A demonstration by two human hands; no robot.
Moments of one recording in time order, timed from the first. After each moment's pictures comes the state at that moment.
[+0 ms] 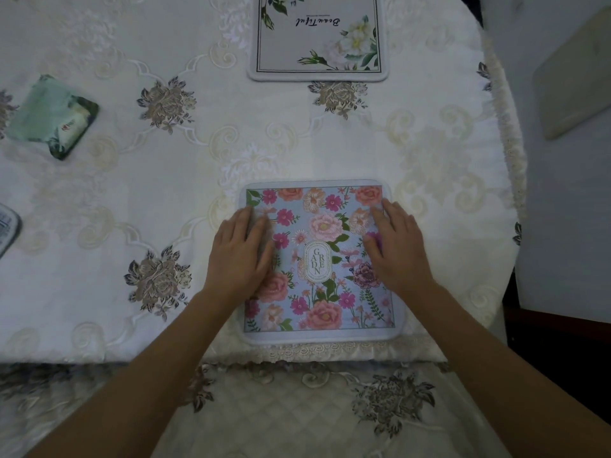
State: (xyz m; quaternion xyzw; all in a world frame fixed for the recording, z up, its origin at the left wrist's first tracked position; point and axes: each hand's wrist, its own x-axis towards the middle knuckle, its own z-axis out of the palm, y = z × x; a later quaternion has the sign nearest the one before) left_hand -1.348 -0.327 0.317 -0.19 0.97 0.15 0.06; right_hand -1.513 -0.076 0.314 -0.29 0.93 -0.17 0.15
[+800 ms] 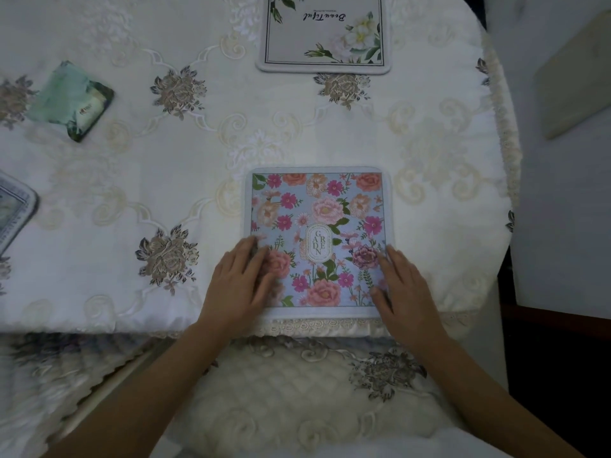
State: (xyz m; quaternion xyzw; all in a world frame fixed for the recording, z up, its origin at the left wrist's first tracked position) left_hand -1.271 -0.287 0.332 -0.19 0.95 0.22 0.09; right_hand -1.424 -0.002 0.323 -0.31 0.91 -0.17 0.22
